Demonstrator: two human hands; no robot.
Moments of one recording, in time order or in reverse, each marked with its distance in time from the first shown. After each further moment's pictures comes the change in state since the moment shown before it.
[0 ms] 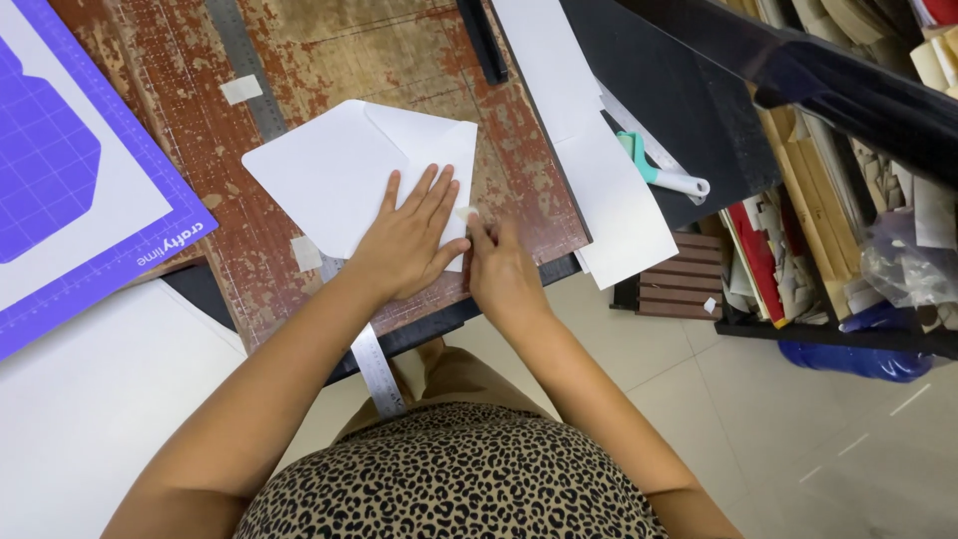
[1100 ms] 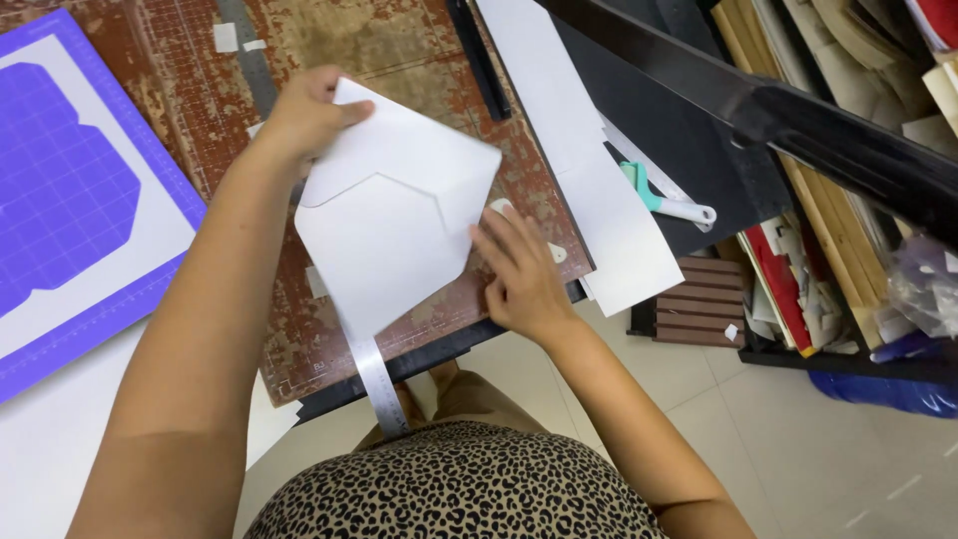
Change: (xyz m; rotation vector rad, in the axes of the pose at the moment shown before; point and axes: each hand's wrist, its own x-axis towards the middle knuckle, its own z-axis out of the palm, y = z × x) left_hand 0.052 -0.118 -0.115 -0.991 0.226 -0.540; right_hand 0.022 0.026 -0.040 0.201 0.206 -0.441
